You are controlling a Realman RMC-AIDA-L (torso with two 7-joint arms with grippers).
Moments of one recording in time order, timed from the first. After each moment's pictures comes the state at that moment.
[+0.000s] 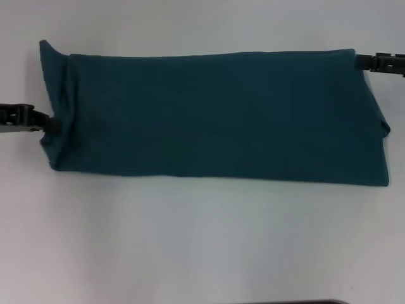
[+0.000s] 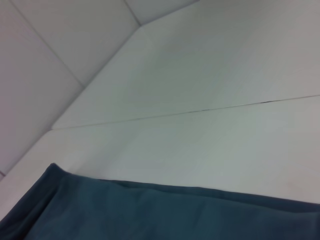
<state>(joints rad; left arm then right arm) -0.60 -1.97 -2.56 -0.86 -0.64 1.64 -2.32 0.51 1.97 -0.37 -0.75 -2.25 -1.54 1.89</state>
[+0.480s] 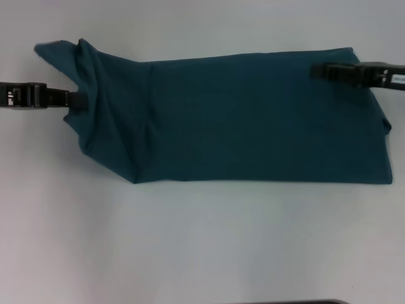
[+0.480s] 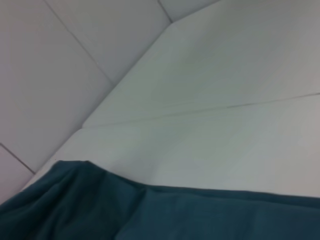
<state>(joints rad) -0.58 -1.98 -2.56 -0.86 -0.88 1.76 -2.21 0.57 2.03 -0.38 -0.61 -2.23 -1.46 1.79</state>
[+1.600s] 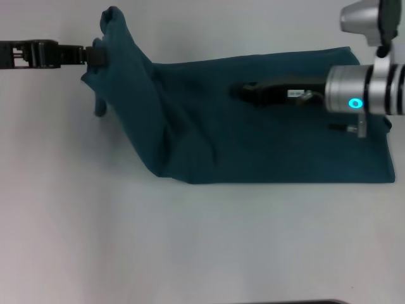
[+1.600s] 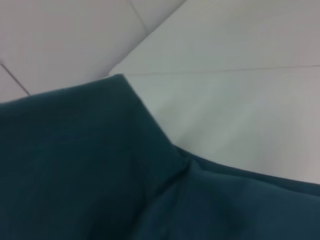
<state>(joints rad) -0.61 -1.98 -2.57 -0.86 -1.07 1.84 -2.16 0.77 2.09 -0.49 -0.30 -2.22 -1.14 1.60</state>
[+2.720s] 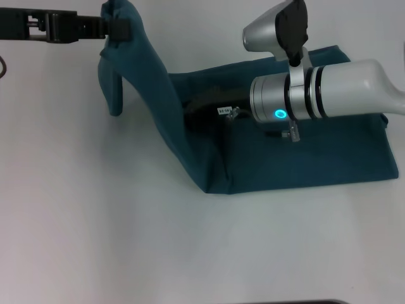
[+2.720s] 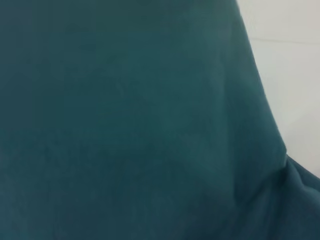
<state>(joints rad) -0.68 -1.99 -2.54 -0.90 -1.15 1.91 -2.15 0.98 2.11 -0.50 0.00 -2.21 -0.95 1.42</state>
